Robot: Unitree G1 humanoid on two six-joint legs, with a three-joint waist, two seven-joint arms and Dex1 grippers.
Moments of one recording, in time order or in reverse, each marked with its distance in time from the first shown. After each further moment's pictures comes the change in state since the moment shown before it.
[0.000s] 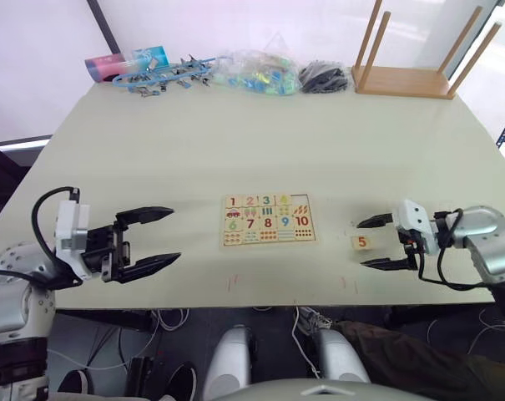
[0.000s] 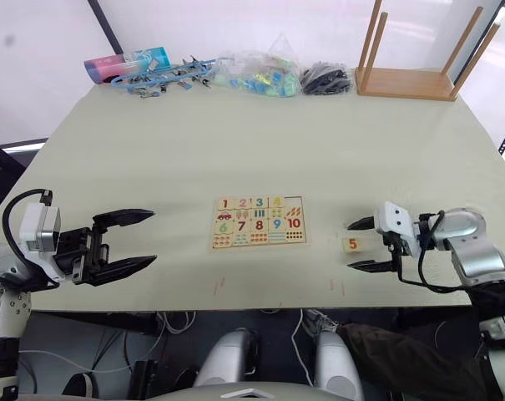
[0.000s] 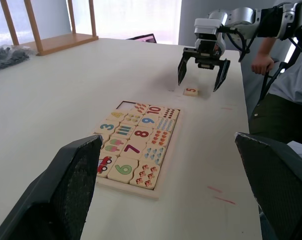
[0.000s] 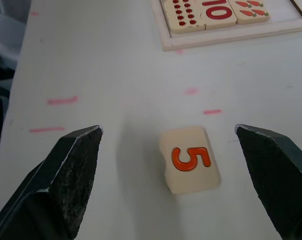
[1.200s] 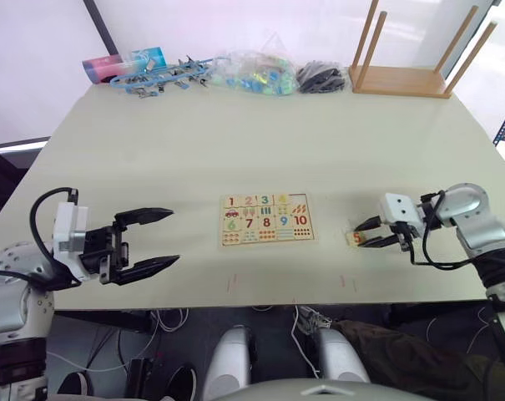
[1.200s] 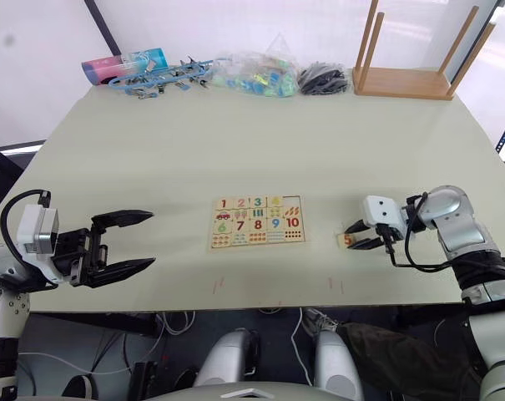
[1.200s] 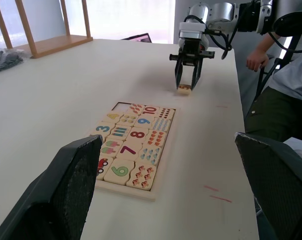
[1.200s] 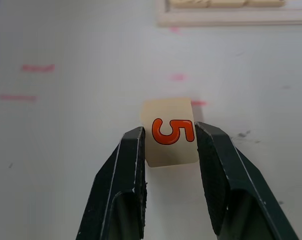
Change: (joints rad) left arm 0.005 0.002 0.002 0.004 0.000 -0.019 -0.013; right arm -0.143 0.057 0.045 0.006 -0.144 0.069 -0.013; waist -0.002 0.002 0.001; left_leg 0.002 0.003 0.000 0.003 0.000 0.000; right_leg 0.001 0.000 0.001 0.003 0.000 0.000
